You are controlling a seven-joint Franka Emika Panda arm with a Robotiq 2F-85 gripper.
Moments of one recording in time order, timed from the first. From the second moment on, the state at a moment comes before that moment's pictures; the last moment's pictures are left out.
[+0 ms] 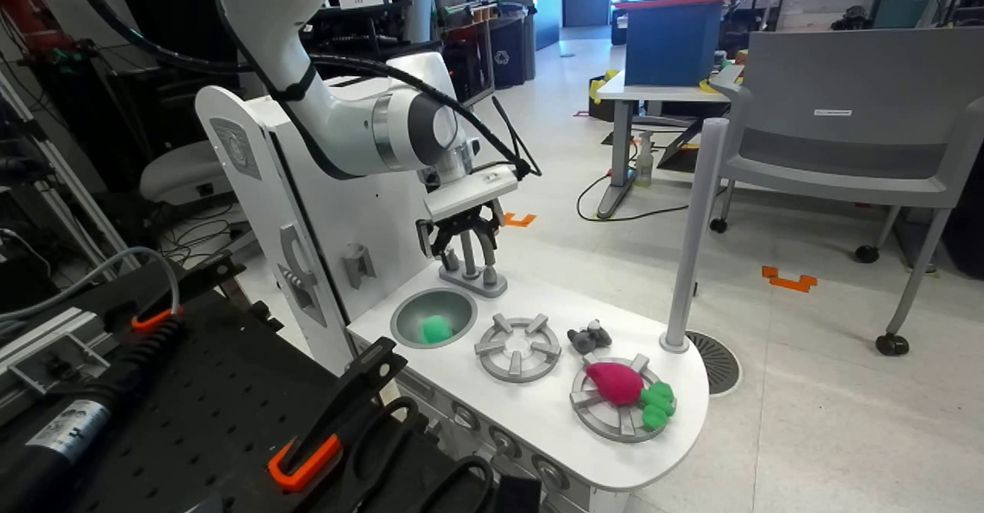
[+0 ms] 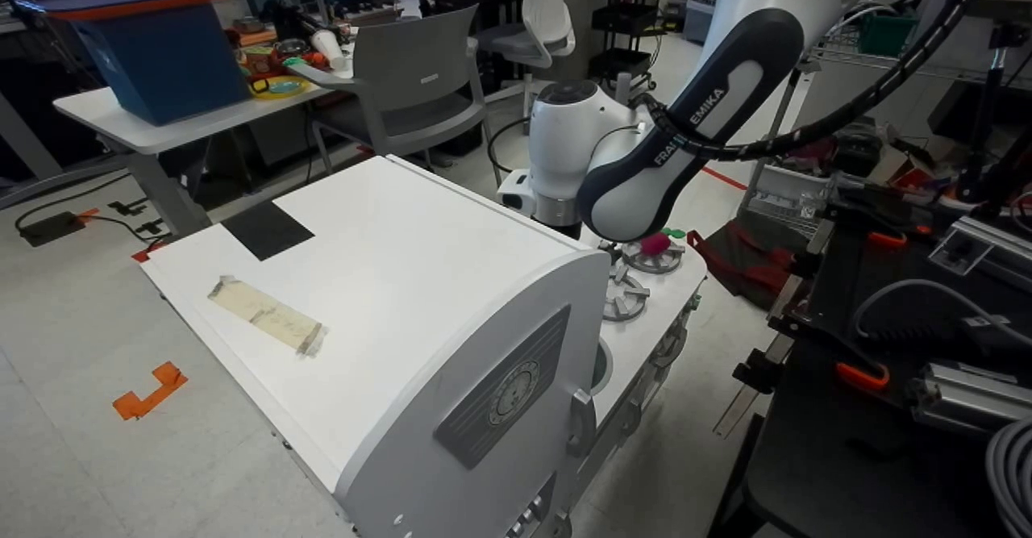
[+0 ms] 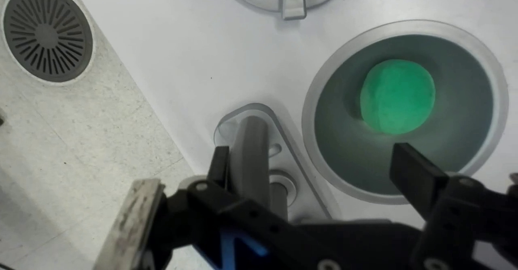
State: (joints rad) arm 0.07 1.24 0.09 -1.39 -0.39 2.67 -0.67
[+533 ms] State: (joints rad) arm 0.03 1.19 0.17 -1.40 -0.25 2.34 -0.67
